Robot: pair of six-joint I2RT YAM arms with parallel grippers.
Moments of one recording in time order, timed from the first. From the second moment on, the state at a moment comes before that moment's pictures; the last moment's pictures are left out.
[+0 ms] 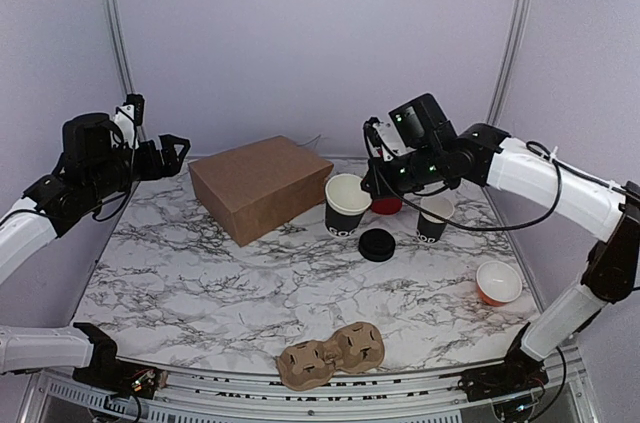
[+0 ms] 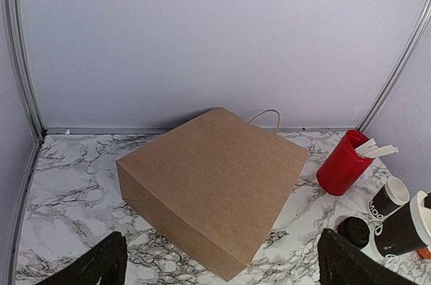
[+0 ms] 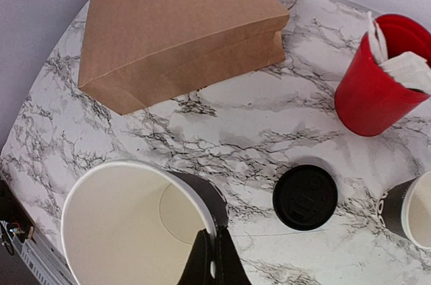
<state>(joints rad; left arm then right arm) -0.39 0.98 0.95 -0.23 -0.07 -0.26 0.76 1.52 1.47 -0.68 0.03 0.37</state>
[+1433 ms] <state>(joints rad) -0.34 0.98 0.95 -0.22 -0.01 -0.29 0.89 1.77 1.34 -0.42 0.04 0.39</state>
